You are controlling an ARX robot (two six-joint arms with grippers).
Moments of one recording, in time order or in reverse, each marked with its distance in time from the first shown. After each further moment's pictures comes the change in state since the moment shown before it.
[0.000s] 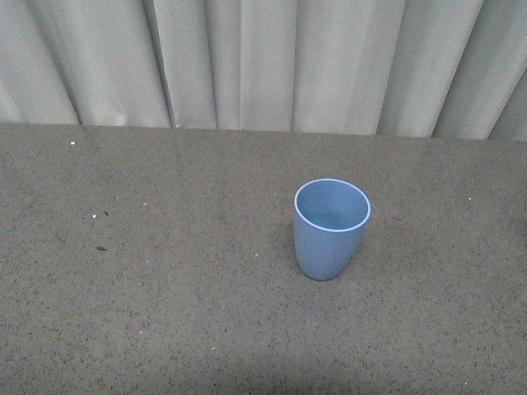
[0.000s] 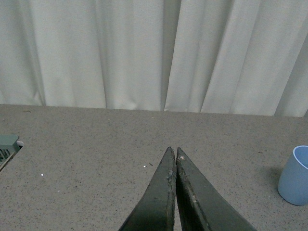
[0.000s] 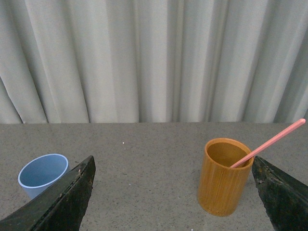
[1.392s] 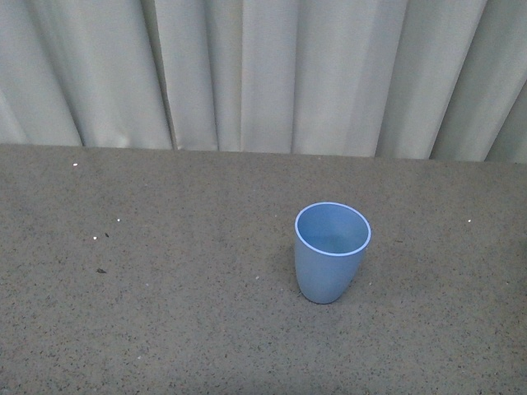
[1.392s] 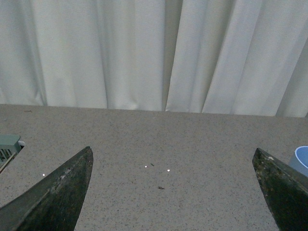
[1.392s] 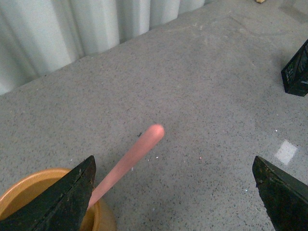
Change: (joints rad) left arm 0.000 -0.002 0.000 0.000 0.000 0.002; right arm -0.298 1.632 0.648 0.528 0.436 0.154
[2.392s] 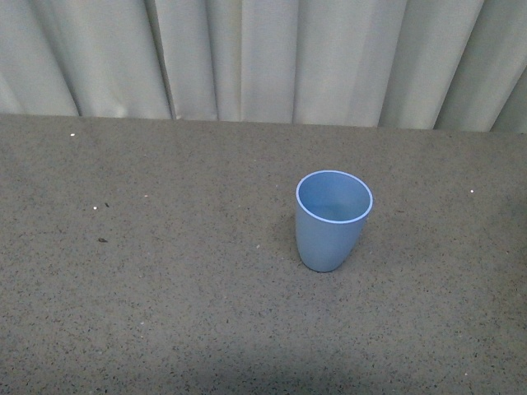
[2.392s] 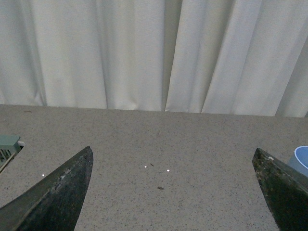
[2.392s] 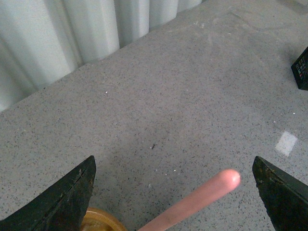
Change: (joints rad) left arm 0.000 0.000 0.000 0.000 0.000 0.000; right arm 0.061 0.167 0.158 -0.023 0.098 0.089
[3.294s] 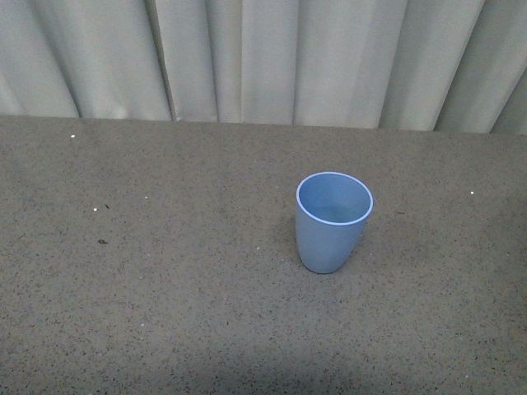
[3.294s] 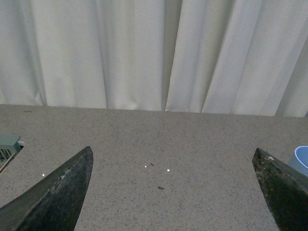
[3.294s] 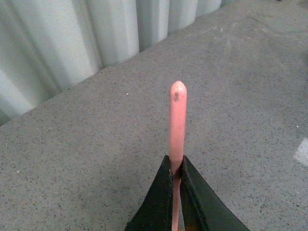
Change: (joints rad) left arm 0.000 0.000 0.000 0.000 0.000 0.000; right arm 0.021 -0.002 -0.024 0.060 -0.034 0.004
